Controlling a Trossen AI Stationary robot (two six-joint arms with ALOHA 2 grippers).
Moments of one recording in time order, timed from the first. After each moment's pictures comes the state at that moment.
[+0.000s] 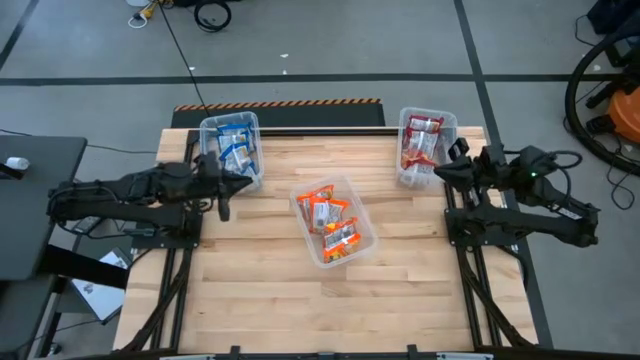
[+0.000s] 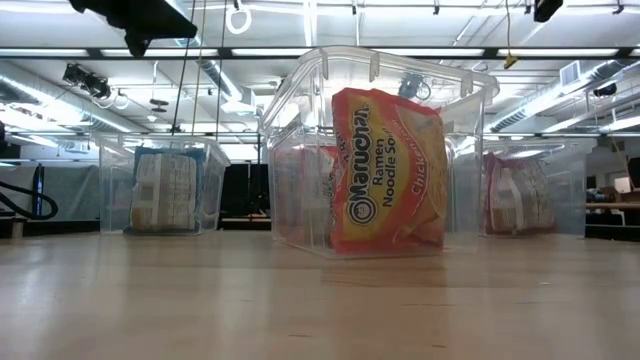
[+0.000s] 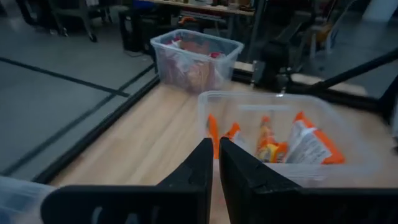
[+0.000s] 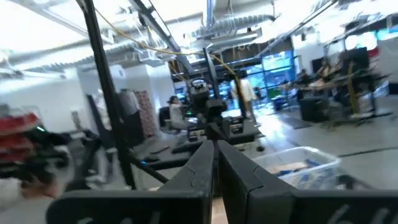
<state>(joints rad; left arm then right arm) 0.02 0.58 0.67 -0.34 -0.31 -0.18 -0.31 0.22 0.58 -0.08 -0.31 0.26</state>
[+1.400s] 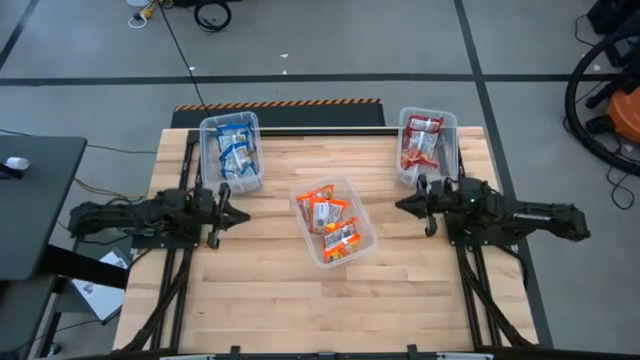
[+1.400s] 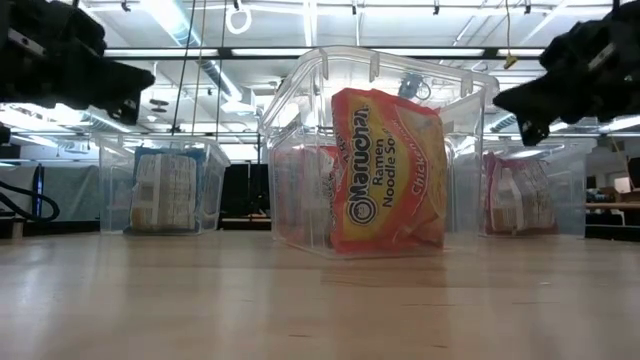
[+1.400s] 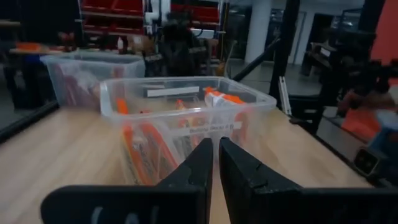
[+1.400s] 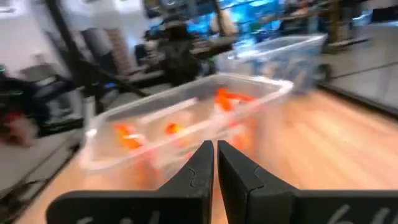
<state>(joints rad) 0.02 0.04 0.01 0.05 0.07 -0.06 -0.21 0.11 0.01 0.07 -0.19 0.22</state>
